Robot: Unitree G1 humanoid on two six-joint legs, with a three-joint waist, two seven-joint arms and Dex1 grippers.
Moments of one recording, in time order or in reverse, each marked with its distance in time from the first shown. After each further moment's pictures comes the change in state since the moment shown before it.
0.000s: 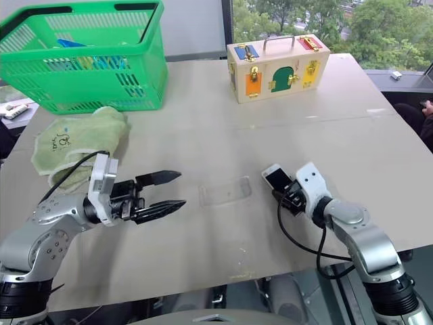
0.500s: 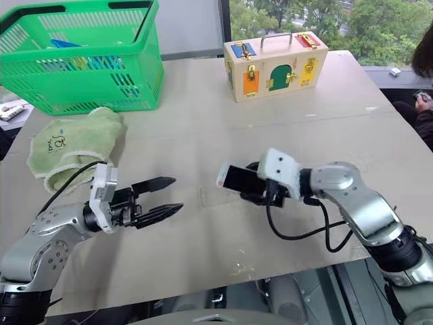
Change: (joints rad) left arm 0.044 -0.008 0.005 0.013 0.030 -0.039 0.028; right arm -0.369 -0.153 0.269 0.018 -0.043 -0.108 0.396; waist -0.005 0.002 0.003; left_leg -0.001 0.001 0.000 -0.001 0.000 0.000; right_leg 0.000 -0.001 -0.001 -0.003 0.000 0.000
